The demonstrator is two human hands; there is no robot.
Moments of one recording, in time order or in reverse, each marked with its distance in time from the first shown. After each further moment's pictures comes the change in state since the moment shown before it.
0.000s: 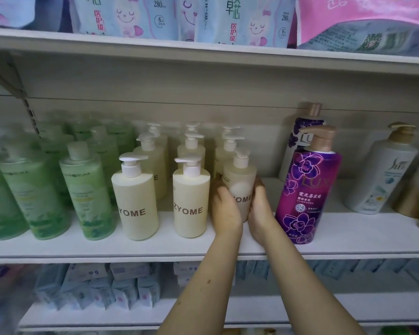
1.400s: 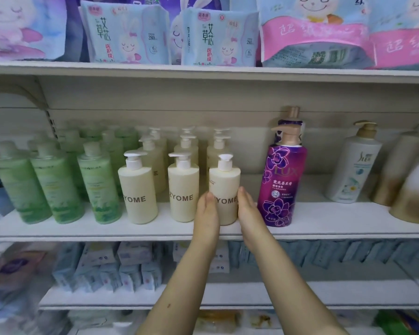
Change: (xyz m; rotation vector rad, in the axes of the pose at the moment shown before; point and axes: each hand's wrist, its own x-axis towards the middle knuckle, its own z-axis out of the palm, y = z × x) left_hand -0.068 0.004 -0.051 0.176 -0.237 0.189; right_hand -0.078 -0.004 -0.011 -0.324 0.014 -0.043
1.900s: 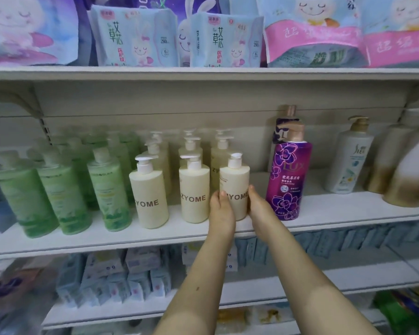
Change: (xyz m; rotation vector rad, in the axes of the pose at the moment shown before) left_hand -0.006 0.014 -0.010 0.003 -0.095 -0.086; right_hand 0.007 0.002 0.009 0.028 0.082 0.107
